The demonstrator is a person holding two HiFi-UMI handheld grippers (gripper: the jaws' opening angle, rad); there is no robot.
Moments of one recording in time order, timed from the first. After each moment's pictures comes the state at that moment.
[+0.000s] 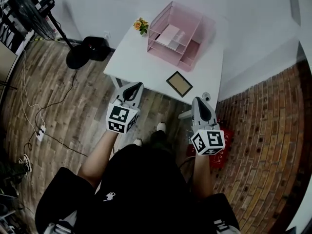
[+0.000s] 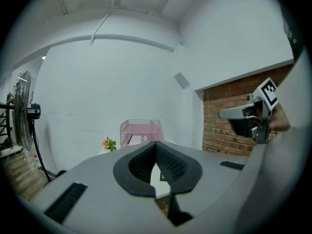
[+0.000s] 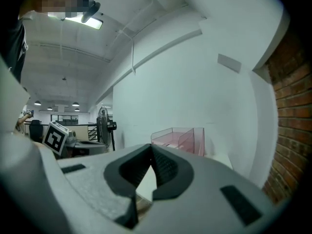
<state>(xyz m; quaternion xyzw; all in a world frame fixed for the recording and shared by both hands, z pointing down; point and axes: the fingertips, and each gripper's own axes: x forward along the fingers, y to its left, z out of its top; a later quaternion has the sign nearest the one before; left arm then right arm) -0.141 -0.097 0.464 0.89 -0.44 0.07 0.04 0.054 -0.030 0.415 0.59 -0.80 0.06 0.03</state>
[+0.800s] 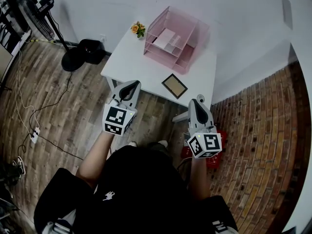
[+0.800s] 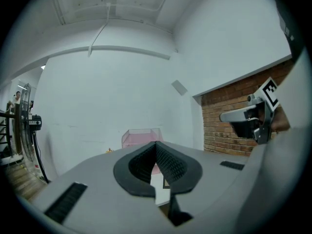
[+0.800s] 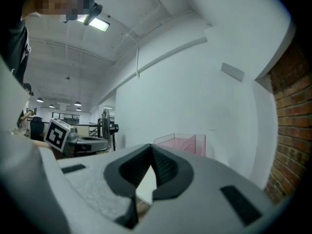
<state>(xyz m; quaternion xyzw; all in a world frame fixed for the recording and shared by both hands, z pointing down) -0.148 -0.083 0.423 0.90 -0.44 0.04 0.00 0.041 -0.009 0.390 0.59 -0.81 0.03 0.03</state>
